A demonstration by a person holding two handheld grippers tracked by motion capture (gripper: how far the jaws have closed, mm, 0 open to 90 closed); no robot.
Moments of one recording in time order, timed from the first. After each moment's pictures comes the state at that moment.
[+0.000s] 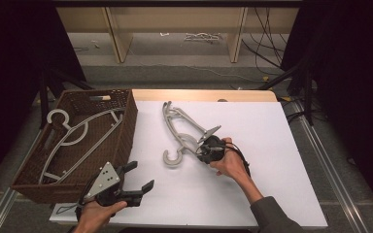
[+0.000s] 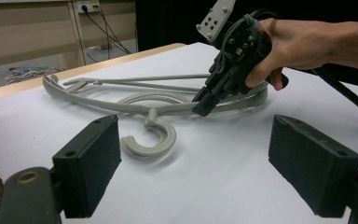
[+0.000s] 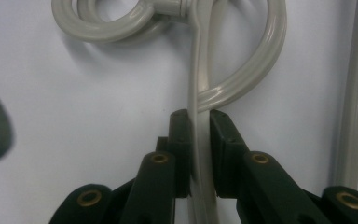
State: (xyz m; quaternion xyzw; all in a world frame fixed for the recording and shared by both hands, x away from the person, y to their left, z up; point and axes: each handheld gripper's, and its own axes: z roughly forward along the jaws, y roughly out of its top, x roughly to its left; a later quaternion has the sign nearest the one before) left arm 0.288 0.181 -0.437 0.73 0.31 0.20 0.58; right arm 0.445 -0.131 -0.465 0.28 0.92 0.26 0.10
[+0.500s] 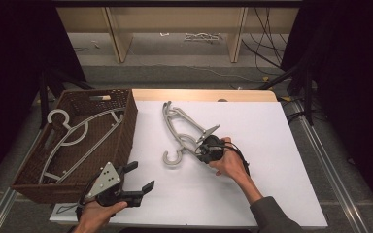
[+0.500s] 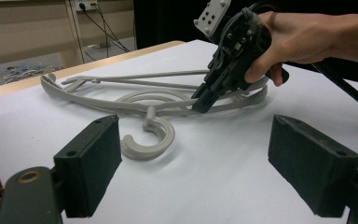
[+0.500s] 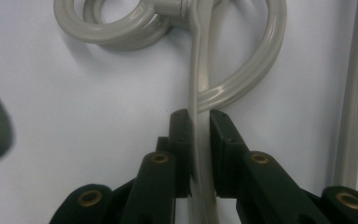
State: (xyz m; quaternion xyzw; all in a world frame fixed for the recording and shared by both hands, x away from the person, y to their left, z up) left arm 0.287 0.181 -0.437 0.73 0.31 0.20 0.57; right arm 0.444 -0.129 -0.459 0.28 0.92 0.26 0.09
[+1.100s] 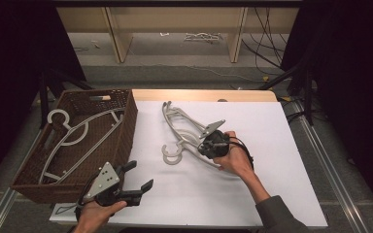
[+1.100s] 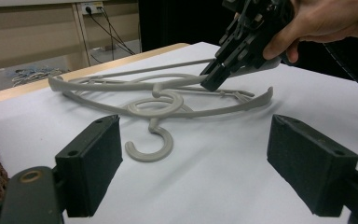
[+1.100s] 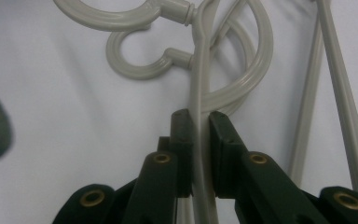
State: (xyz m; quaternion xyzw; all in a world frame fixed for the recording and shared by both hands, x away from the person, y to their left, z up) left arm 0.286 0.182 -0.436 0.73 0.31 0.21 0.57; right arm 0.434 -0.137 -0.423 0.25 0.92 0.29 0.13
